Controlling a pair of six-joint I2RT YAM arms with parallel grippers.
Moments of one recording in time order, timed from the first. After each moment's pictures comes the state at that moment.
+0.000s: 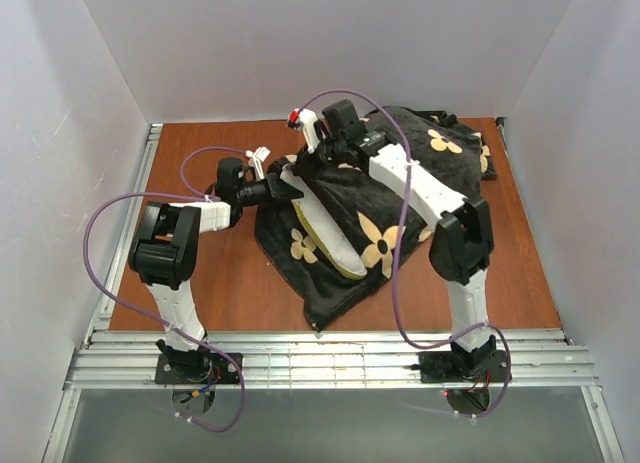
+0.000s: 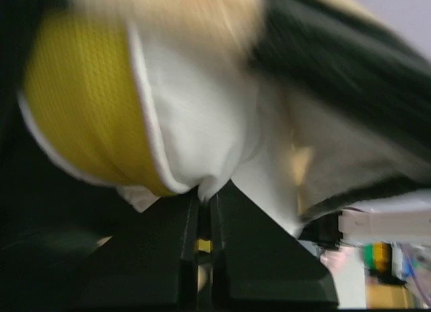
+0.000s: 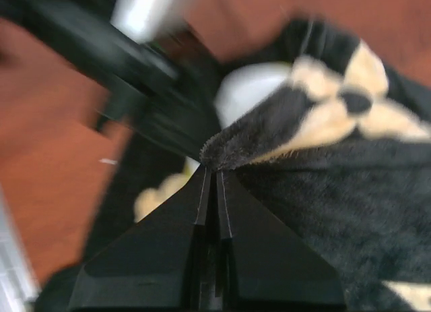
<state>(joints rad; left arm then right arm) -0.19 1.92 1.03 0.40 0.87 -0.67 0.64 2.12 1.98 -0.61 -0.48 -0.19</state>
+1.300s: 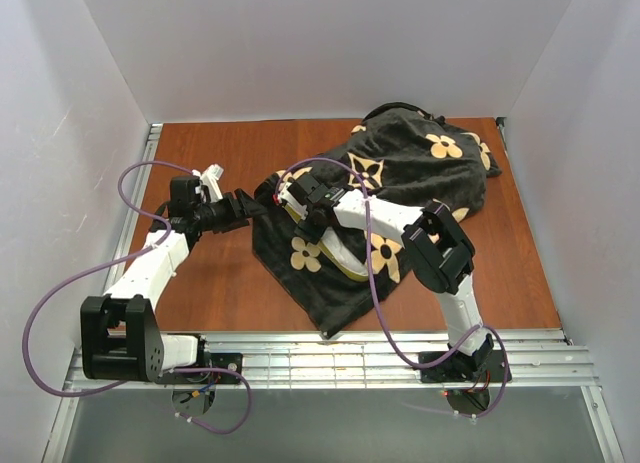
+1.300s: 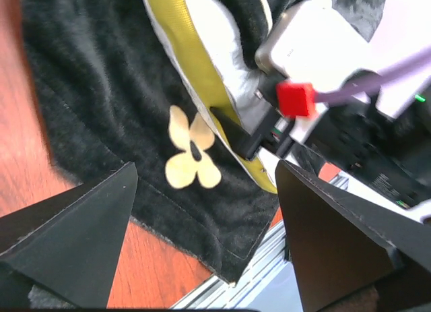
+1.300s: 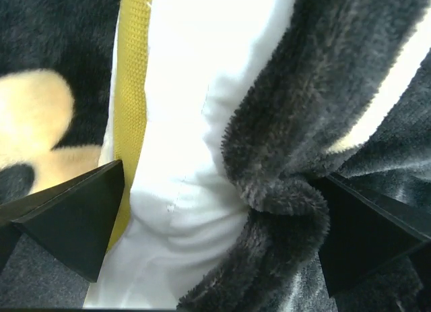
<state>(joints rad) -0.06 1.28 0.82 -0.26 0.63 -0.53 0.87 2.09 1.62 -0.63 0.26 -0.33</state>
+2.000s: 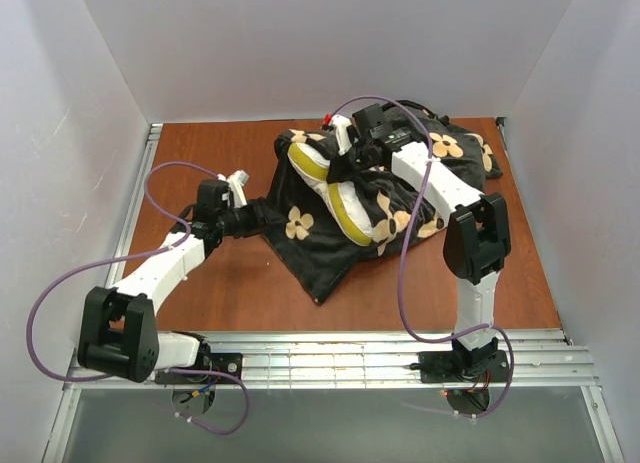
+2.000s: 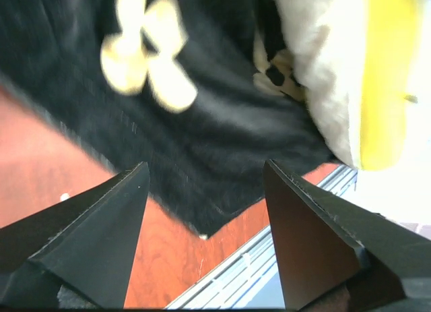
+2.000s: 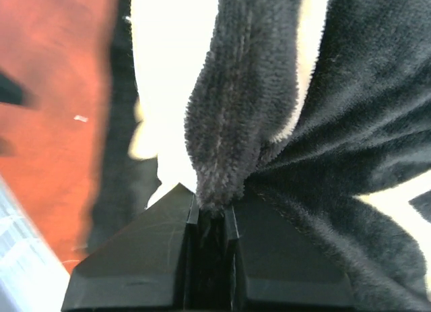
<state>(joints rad) -0.23 1.28 0.78 -0.20 0.51 -0.61 0.54 2.01 1.84 -0.71 -0.45 -0.14</state>
